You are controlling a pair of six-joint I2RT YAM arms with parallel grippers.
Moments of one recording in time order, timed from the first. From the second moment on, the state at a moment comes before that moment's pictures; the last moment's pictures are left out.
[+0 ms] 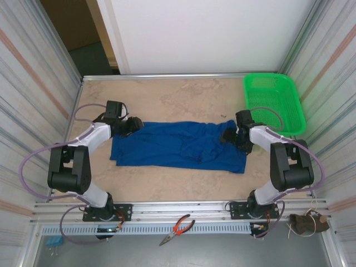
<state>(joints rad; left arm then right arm) -0.14 1.56 0.94 -0.35 0.31 -0.55 0.15 1.57 0.83 -0.50 -0.08 0.49</state>
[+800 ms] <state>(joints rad) -0.03 1.55 0.93 -0.42 0.23 -0.55 0.28 1.63 0.85 -0.39 -0.20 0.62</state>
